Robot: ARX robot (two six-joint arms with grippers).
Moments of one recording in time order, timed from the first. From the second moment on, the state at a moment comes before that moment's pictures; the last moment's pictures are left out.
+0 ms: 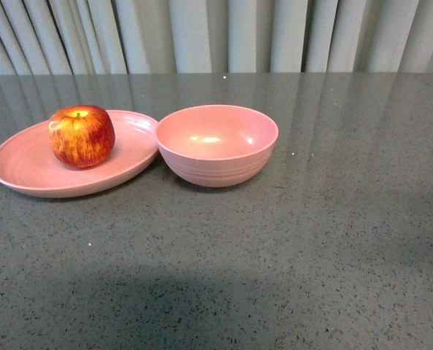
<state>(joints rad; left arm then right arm) 0.00 0.01 0.01 0.00 0.00 0.00 0.00 0.68 0.52 0.02 -0.21 0.22</state>
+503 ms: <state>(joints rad) 0.00 0.01 0.01 0.00 0.00 0.00 0.00 0.12 0.15 -0.03 0.00 0.01</state>
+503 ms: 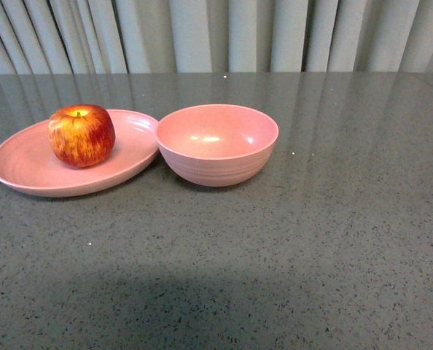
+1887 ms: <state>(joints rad) 0.00 0.01 0.01 0.00 0.00 0.00 0.00 0.00 0.01 0.00 0.00 0.01</state>
